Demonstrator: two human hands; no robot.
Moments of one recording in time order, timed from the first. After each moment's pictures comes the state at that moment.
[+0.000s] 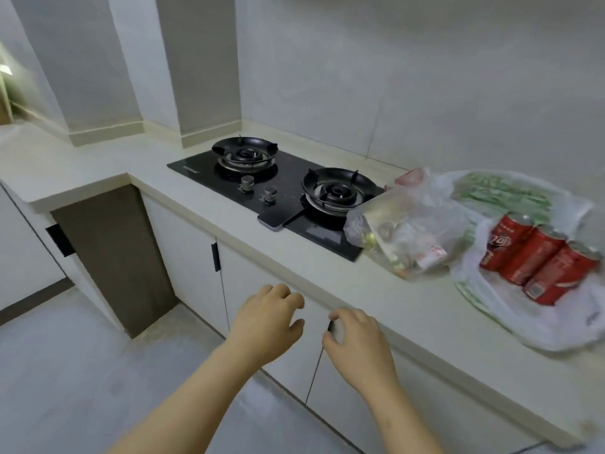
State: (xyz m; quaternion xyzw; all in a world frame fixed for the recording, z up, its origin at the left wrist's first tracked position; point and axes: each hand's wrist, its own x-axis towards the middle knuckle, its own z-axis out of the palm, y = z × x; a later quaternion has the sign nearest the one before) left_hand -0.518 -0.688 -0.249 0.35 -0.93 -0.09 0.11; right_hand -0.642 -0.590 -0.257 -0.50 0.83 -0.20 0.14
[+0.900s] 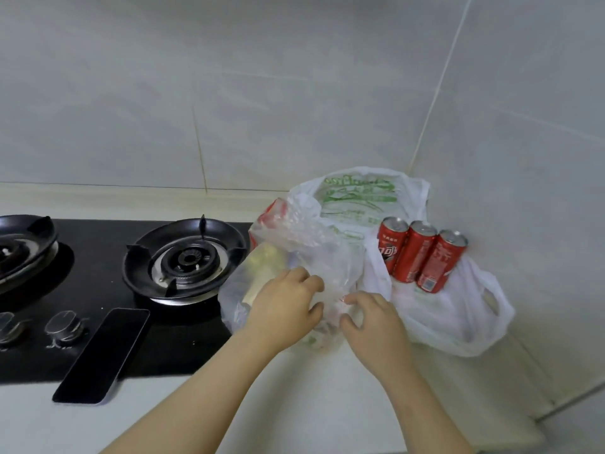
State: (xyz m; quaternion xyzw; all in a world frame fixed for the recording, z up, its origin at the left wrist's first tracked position) left_hand -0.804 -0.819 -0.215 0.00 -0.98 -0.14 0.13; right_hand -0.838 -0.667 -0.230 -0.18 0.94 -0.30 -0.02
